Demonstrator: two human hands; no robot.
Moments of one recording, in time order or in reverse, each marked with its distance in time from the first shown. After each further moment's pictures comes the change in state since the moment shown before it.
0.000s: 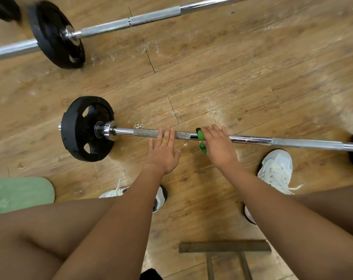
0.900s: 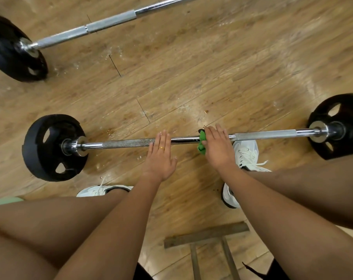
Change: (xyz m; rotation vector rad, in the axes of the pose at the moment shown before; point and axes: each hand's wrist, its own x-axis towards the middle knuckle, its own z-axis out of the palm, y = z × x) left_hand -0.010 0.070 0.040 0.089 0.024 0.160; right_hand -0.068 0.064 -0.018 -0.005 0.024 0.251
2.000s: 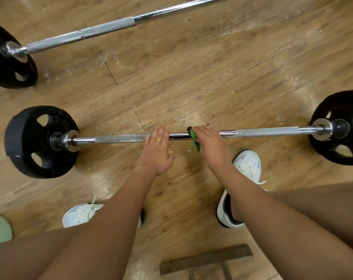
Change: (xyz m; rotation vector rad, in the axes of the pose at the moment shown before) left_hand 0.067 -0.019 -0.034 -0.049 0.089 0.051; right_hand 0.060 -0.018 -0.015 0.171 0.266 -0.242
